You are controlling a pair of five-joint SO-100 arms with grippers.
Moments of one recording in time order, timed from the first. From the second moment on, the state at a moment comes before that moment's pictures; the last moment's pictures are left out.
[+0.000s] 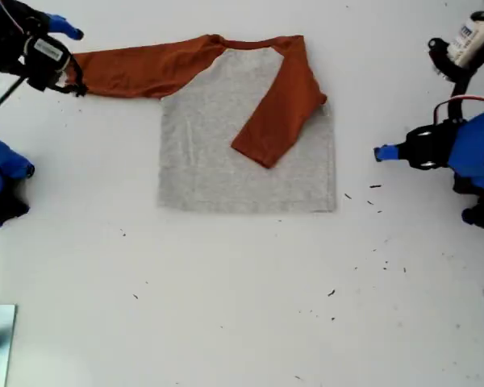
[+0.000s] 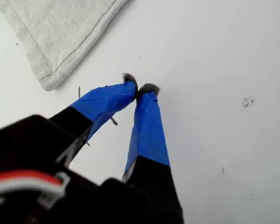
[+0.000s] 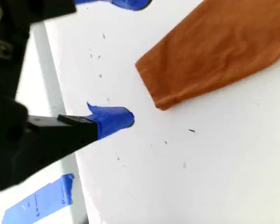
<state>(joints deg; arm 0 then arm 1) -72.8 123.0 118.6 87.2 11.9 27.5 199.8 174.3 75.8 -35.3</state>
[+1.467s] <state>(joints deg) -19.8 91.0 68.1 71.0 26.6 27.2 199.8 174.3 76.2 -35.0</state>
